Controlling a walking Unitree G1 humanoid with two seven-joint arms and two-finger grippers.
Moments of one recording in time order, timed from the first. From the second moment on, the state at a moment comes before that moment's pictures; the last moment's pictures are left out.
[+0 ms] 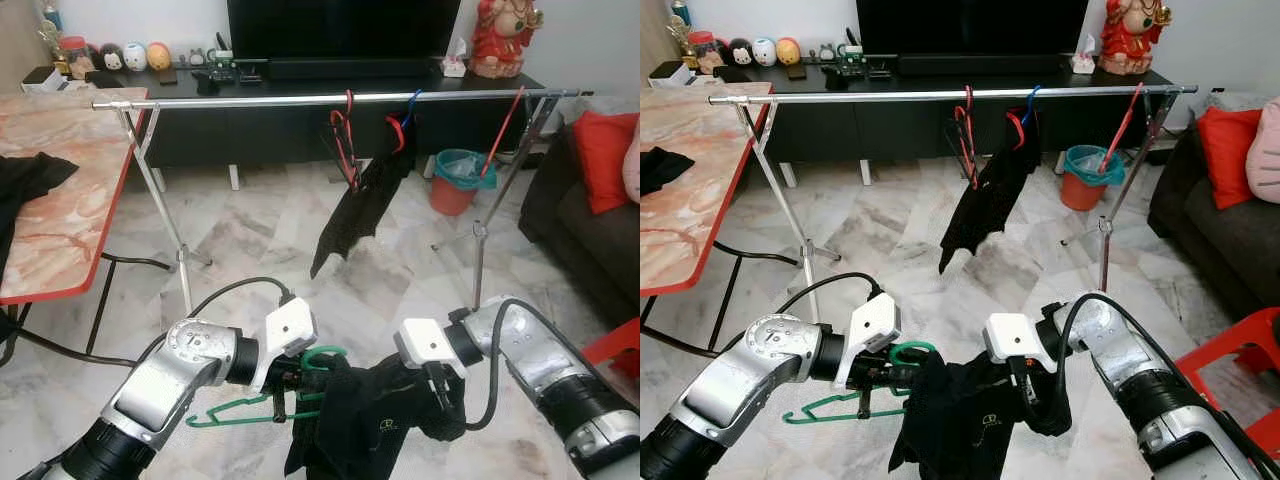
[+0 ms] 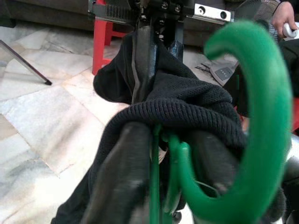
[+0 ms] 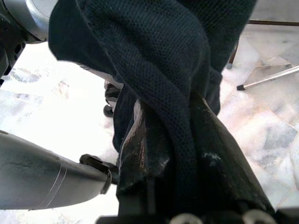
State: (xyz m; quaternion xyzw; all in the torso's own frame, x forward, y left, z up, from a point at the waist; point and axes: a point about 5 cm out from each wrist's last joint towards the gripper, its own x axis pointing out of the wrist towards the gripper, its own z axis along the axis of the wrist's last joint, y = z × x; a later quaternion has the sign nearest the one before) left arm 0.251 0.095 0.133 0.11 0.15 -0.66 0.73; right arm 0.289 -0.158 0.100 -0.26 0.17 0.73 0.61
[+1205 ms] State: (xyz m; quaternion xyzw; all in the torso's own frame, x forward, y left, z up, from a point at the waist) left arm 0.277 0.203 0.150 0.16 0.14 -0.42 0.88; right arm 0.304 -0.183 0.083 -0.30 0.20 0.61 0.70
